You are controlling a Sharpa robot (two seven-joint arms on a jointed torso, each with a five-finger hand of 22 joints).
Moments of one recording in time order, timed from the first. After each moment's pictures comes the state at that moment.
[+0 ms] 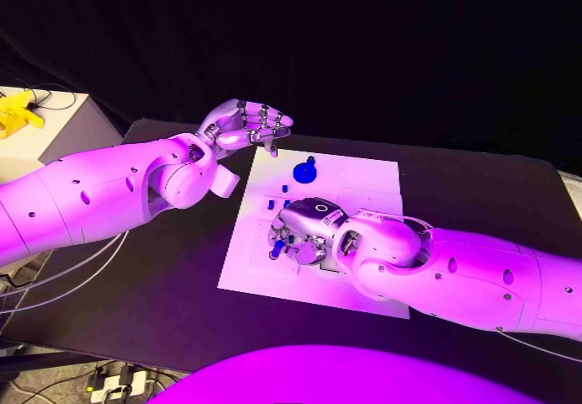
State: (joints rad) left arm 1.20 -0.86 0.00 1.41 -0.33 -0.10 0.43; left_hand 1.37 -0.15 0.51 0.02 0.25 0.85 0.19 0.34 0.27 0.90 0.12 0.56 0.15 0.99 0.05 1.14 0.43 0.17 0.92 0.14 0.91 0.55; right arm 1.13 -0.53 -0.16 1.64 -1.64 -0.29 -0.18; right_hand 1.37 -0.16 0.68 -0.01 0.13 1.10 0.12 0.22 0.32 1.24 0.09 0.15 0.09 1.46 -0.03 1.30 0.98 0.10 1.44 0.07 1.17 1.23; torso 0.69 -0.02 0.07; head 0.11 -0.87
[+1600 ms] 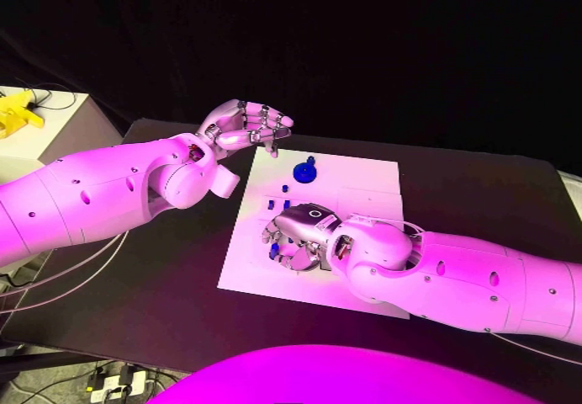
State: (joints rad) left arm 1.20 -0.86 0.00 1.41 -0.33 -0.10 0.43; left_hand 1.37 -0.15 0.51 0.02 0.25 0.85 0.19 0.34 0.27 0.90 0.12 0.56 0.15 0.99 0.05 1.13 0.43 0.17 0.92 0.14 0.91 0.55; right arm 1.11 -0.49 -0.17 1.60 -1.64 -0.27 -0.16; right_hand 1.27 -0.23 0.57 -0.02 0.17 0.91 0.19 0.13 0.33 1.04 0.12 0.08 0.07 1.37 0.03 1.20 0.79 0.12 1.31 0.12 0.88 1.03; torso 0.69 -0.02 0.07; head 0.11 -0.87
